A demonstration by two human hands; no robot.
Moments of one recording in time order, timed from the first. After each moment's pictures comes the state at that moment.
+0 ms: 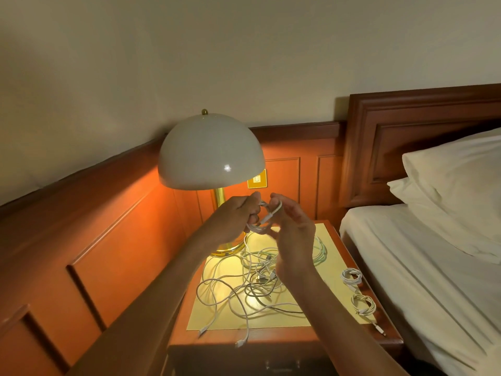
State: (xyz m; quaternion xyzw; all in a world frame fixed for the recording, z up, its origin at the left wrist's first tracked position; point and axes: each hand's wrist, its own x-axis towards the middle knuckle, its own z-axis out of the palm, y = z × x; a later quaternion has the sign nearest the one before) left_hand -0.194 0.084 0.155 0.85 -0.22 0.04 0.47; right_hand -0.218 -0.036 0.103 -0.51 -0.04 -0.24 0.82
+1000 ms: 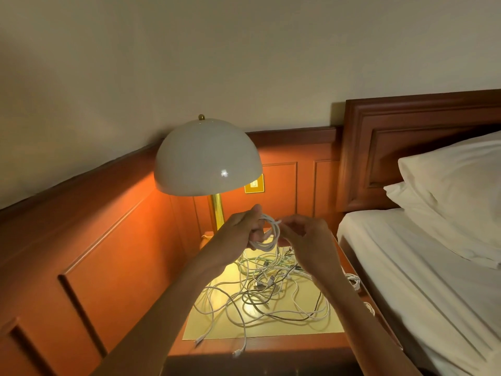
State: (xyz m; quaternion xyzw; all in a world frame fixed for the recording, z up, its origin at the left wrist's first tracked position) left_hand -0.197 0.078 0.130 0.77 -0.22 -0.03 0.59; right_hand -0.216 -0.087 0.100 -0.77 -0.10 -0.24 0.58
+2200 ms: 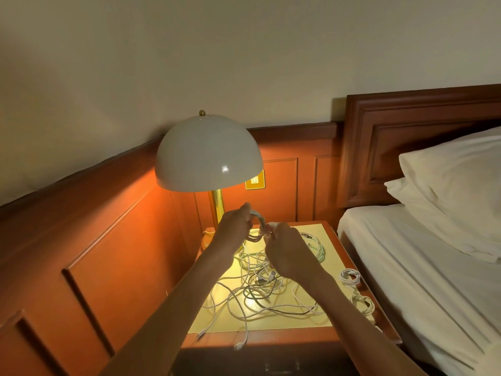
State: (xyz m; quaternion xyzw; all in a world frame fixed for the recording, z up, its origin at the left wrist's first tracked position) left_hand -0.175 0.069 0.117 0.78 -0.01 0.05 0.62; right_hand -0.216 -0.054 0.099 -0.90 -0.09 -0.12 0.42
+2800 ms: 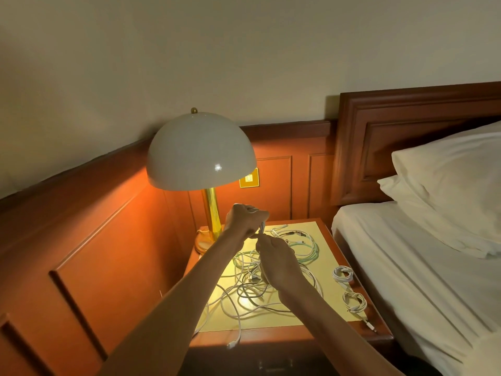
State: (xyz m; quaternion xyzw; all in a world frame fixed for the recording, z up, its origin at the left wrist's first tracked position) left_hand -0.139 0.038 0.111 0.84 0.00 0.05 0.54; right_hand -0.216 -0.046 0.070 -0.94 -0.14 -0.17 0.26
